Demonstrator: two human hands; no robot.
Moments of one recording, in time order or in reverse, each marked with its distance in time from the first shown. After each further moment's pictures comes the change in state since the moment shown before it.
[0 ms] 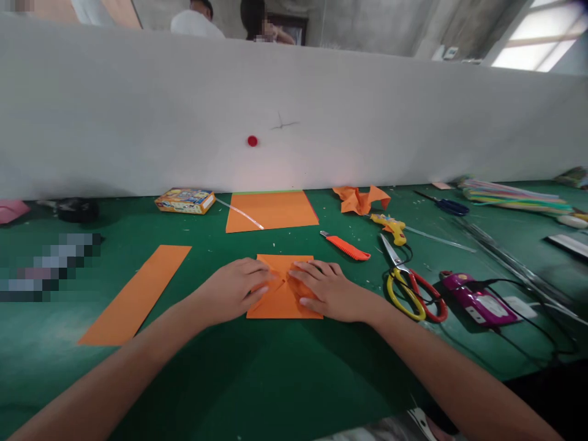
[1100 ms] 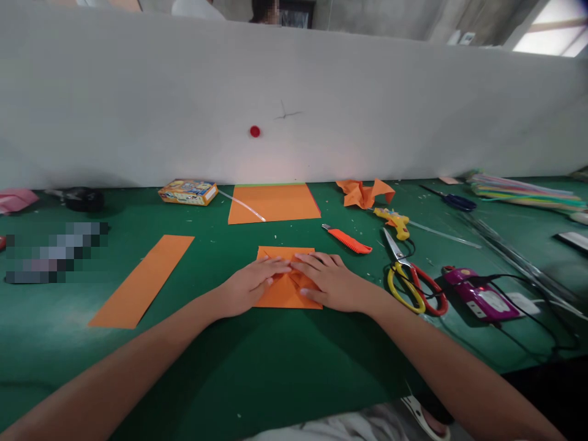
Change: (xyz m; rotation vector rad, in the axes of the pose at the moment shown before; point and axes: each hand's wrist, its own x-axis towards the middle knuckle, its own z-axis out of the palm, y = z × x) left_hand 0.005 0.006 0.036 -0.340 -0.013 -0.007; right_hand 0.000 0.007 0.004 -0.032 0.021 -0.027
